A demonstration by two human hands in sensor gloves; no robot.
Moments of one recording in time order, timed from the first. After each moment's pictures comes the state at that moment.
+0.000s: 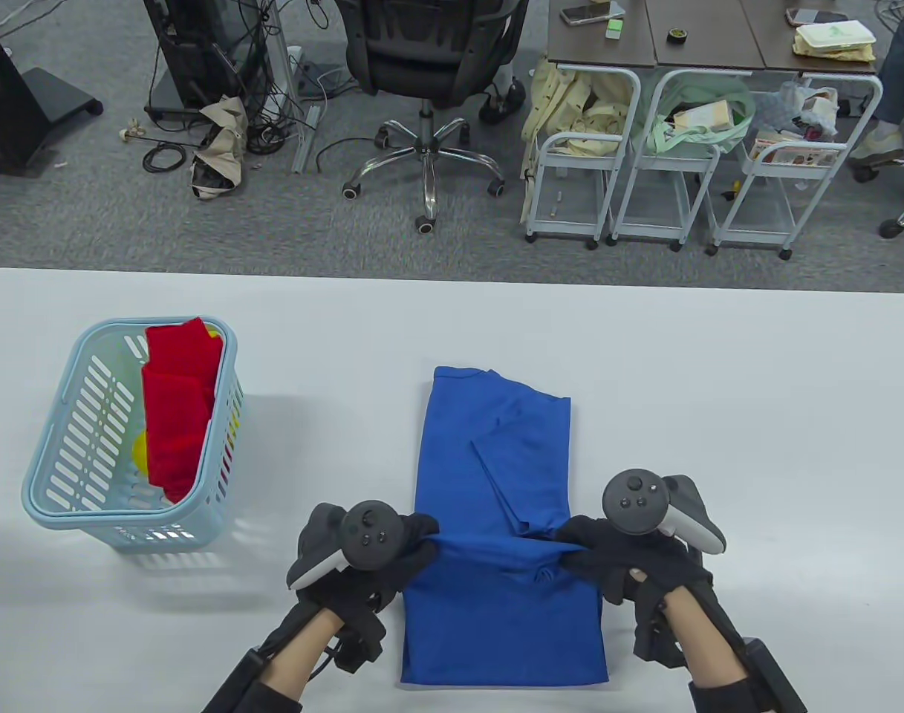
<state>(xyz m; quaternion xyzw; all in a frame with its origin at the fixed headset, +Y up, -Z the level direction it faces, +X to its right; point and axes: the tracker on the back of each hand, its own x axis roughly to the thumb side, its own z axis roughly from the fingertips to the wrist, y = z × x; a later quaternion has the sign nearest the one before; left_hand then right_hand) -0.127 -0.719 -0.279 -0.11 -0.20 0.16 0.96 0.190 -0.727 -0.298 0.14 0.29 0.92 0.23</state>
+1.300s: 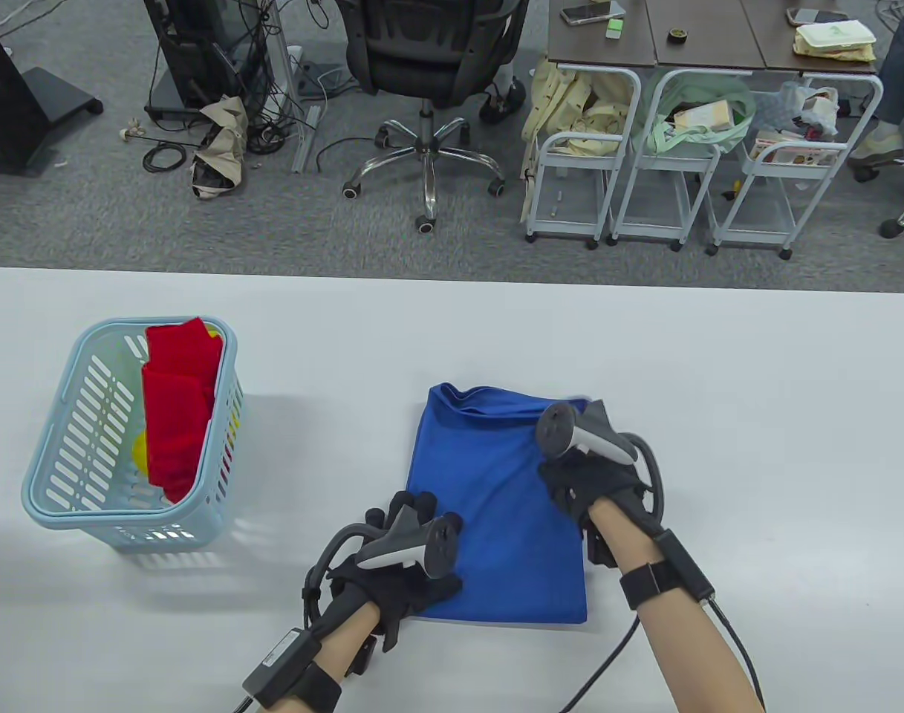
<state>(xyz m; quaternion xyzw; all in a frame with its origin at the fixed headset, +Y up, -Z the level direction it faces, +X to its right) -0.097 -0.798 -0.280 -0.36 -0.20 -0.07 0.91 0.171 -0.759 -0.414 -0.06 0.30 0.95 -0.01</state>
